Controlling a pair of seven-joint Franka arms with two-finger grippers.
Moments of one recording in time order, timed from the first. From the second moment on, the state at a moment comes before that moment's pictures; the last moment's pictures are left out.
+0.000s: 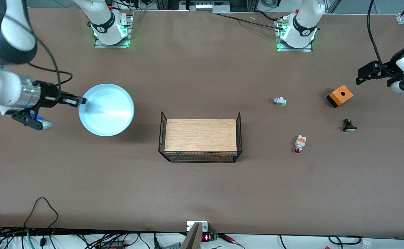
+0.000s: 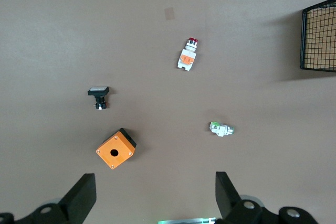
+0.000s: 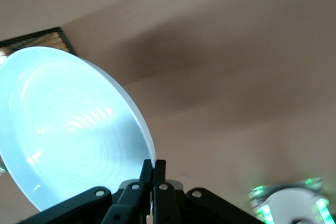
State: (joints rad) left arm -0.01 0.00 0.02 -1.62 0.01 1.51 0.08; right arm -0.03 0.24 0.17 -1.52 0.26 1.52 0.56
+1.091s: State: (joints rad) left arm -0.01 0.00 0.02 -1.62 0.01 1.51 0.08; right arm 0.26 0.37 0.37 -1.47 0.21 1.87 1.43
